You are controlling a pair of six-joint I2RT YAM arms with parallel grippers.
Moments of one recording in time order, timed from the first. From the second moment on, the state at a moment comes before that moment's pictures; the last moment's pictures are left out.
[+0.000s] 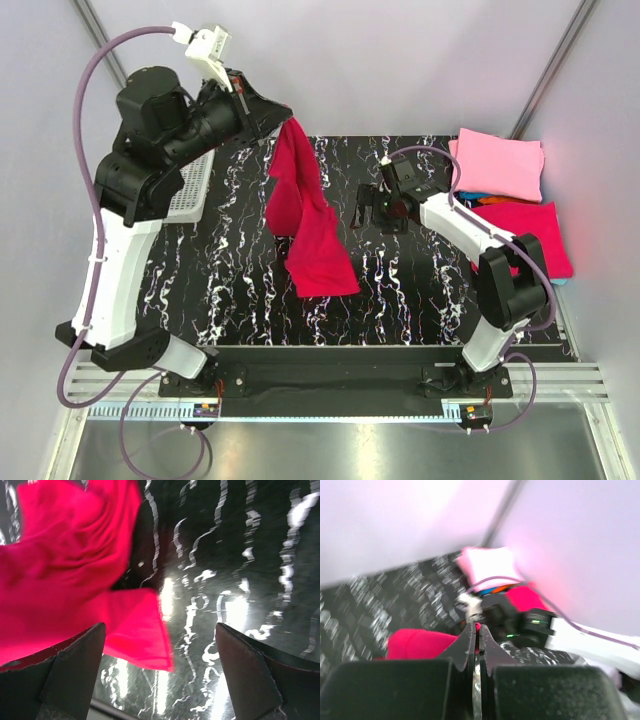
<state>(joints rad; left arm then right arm) -0.48 1.47 2.23 -0.83 0.26 -0.38 0.44 1.73 1.32 -0.54 -0.16 0.51</state>
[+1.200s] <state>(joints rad) -0.49 1.18 2.06 -0.55 0.27 -0.36 0.44 1.59 1.35 -0.61 0.04 0.50</state>
